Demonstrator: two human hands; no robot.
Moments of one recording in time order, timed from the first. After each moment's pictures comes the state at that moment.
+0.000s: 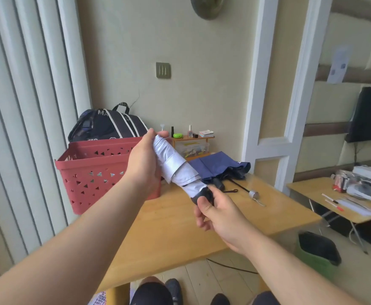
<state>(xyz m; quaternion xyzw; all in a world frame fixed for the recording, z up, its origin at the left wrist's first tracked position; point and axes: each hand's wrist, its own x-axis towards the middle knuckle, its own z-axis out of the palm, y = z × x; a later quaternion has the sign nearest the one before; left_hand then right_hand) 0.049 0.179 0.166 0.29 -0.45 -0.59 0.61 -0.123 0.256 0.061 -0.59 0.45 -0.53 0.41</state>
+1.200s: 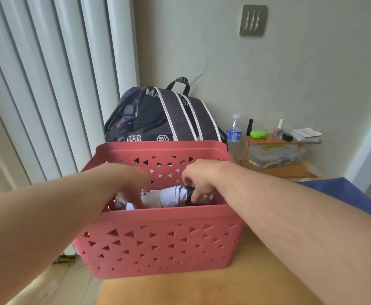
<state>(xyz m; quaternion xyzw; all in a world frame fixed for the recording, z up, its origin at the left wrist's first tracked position) 0.249 -0.193 0.120 0.59 -0.76 -0.02 -0.26 0.032 -0.209 0.134 -0.86 0.48 0.14 0.00</state>
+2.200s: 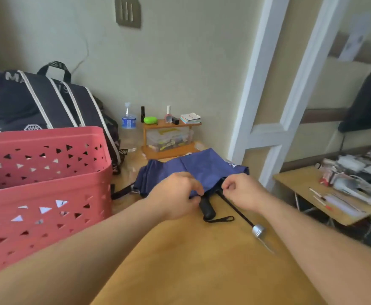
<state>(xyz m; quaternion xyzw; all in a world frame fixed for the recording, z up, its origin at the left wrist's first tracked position) -0.104 -0.087 0.062 0.31 -0.92 -0.09 0.21 -0.334 -0.027 0.067 -0.59 0.77 -0.22 0.13</state>
